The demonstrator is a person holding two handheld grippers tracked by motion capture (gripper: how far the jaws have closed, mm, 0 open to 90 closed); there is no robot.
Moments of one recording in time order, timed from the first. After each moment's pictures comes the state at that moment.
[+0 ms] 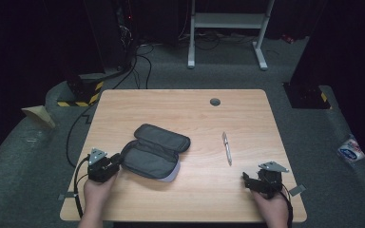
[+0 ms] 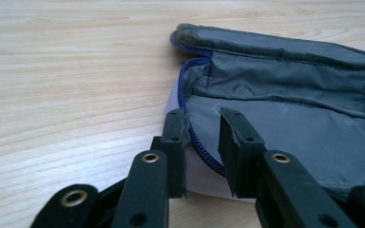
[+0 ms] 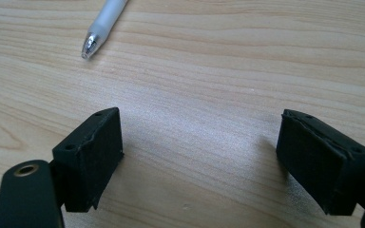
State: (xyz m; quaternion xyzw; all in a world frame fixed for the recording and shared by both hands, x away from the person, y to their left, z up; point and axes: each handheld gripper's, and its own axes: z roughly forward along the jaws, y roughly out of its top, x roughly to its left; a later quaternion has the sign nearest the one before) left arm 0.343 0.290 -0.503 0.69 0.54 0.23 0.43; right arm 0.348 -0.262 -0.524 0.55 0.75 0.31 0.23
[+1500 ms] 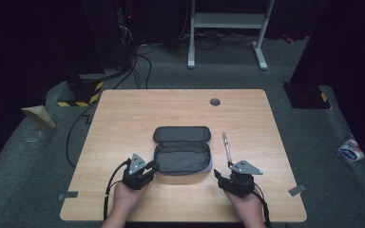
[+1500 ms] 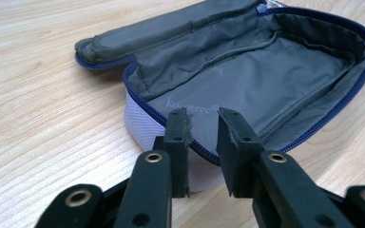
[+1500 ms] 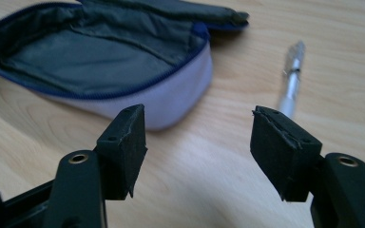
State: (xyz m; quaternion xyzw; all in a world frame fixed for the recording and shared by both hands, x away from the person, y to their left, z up) left arm 0.333 0.182 -0.501 0.77 0.42 0.22 0.43; right arm 0.334 -0.168 -0.492 0.44 0.77 0.41 0.22
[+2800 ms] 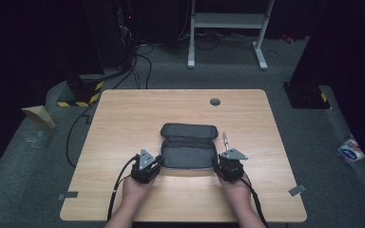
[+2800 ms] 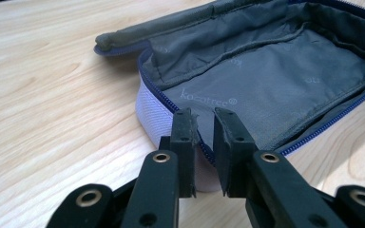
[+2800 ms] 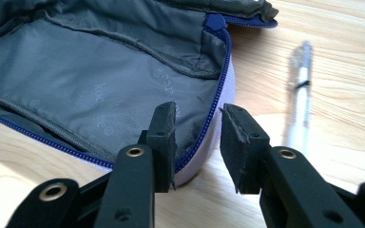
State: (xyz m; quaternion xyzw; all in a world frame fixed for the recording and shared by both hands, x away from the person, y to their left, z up) left arm 0.358 0.159 -0.517 0.76 0.41 0.25 0.43; right arm 0.378 -0.150 -0.507 0.47 0.77 0.37 0.23
